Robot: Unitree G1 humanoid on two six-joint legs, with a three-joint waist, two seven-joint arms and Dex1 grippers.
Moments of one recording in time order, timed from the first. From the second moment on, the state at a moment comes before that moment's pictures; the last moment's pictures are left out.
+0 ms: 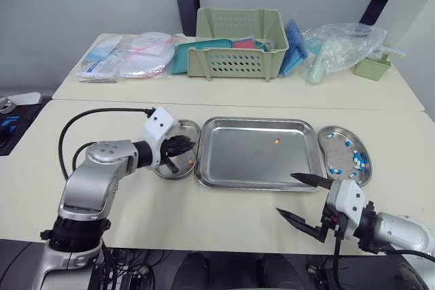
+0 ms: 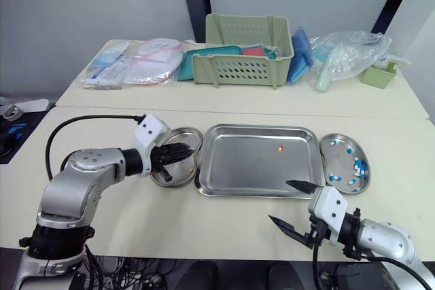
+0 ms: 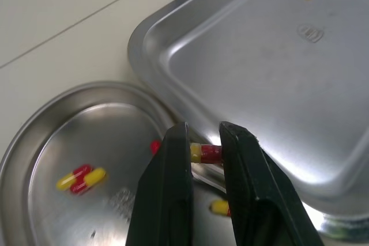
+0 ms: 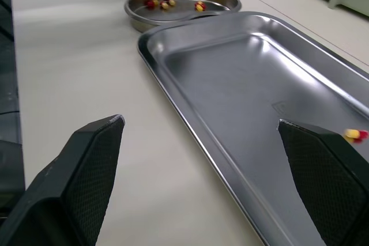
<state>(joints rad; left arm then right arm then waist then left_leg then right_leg) -0.36 0.63 0.05 -0.33 -0.20 0.91 -0.81 0.29 -0.68 -0.05 -0.66 0.37 0.23 0.83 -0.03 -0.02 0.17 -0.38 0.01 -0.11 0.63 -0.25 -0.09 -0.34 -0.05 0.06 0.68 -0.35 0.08</state>
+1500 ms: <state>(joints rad) 0.38 0.80 0.69 0.11 -0.35 0.32 -0.97 0.37 -0.98 -0.63 -0.12 0.40 0.18 1.12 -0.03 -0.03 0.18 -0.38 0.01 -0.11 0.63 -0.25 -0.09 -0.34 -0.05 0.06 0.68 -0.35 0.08</state>
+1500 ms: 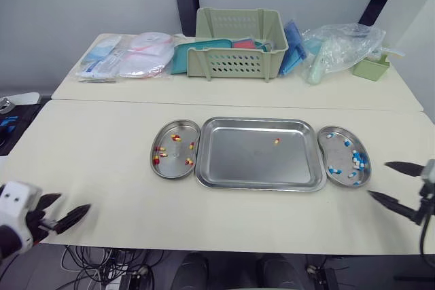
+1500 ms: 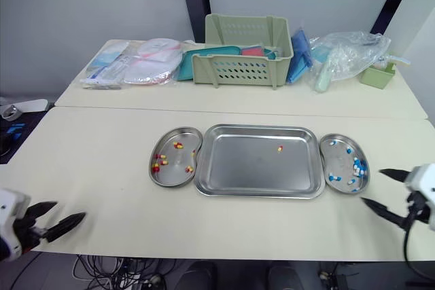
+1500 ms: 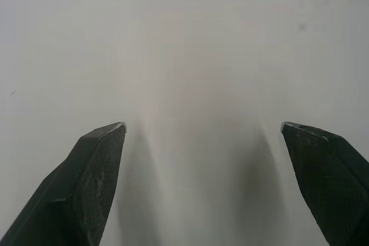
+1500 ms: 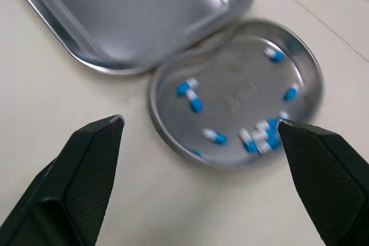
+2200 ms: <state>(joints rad) 0.39 0.82 0.70 0.19 -0.38 0.19 -1.04 0.49 -0.97 -0.71 -0.09 0.36 0.12 1.22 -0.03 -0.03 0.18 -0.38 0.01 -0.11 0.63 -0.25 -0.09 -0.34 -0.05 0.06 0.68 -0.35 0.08</state>
